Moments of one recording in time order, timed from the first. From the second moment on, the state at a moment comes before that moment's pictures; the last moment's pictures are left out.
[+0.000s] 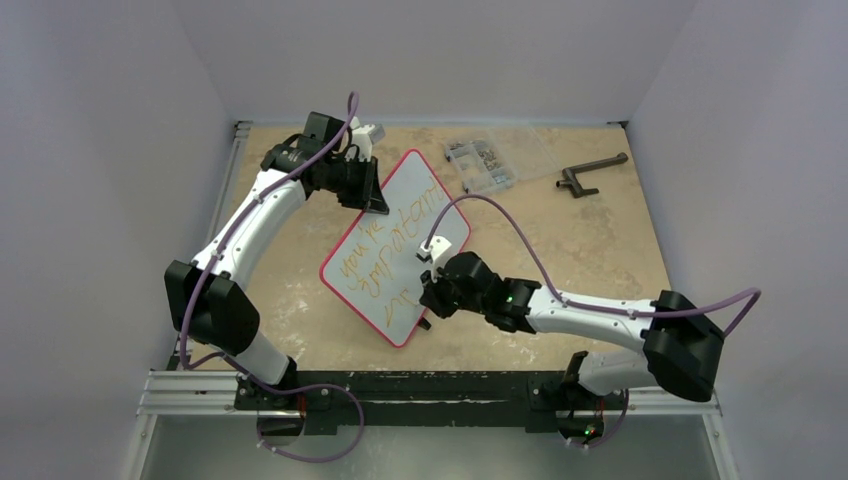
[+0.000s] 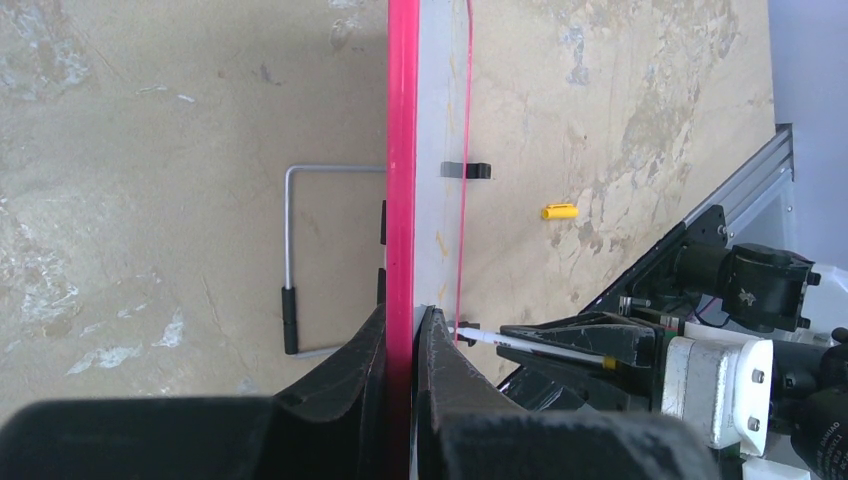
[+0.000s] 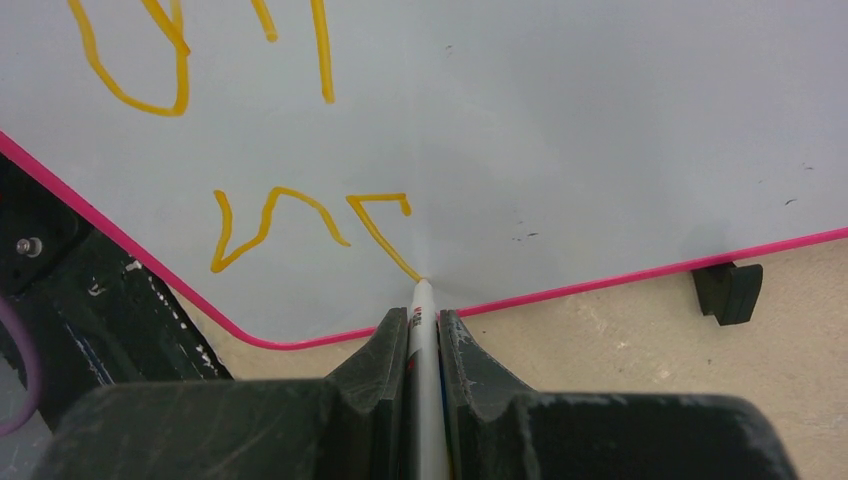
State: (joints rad) left arm -0.34 1.59 1.55 -0.89 0.46 -0.17; right arm 1.04 1.30 0.69 0.00 0.07 0.28
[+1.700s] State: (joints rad) left arm -0.34 1.59 1.55 -0.89 0.46 -0.18; right arm 1.04 1.29 0.86 0.02 0.07 0.20
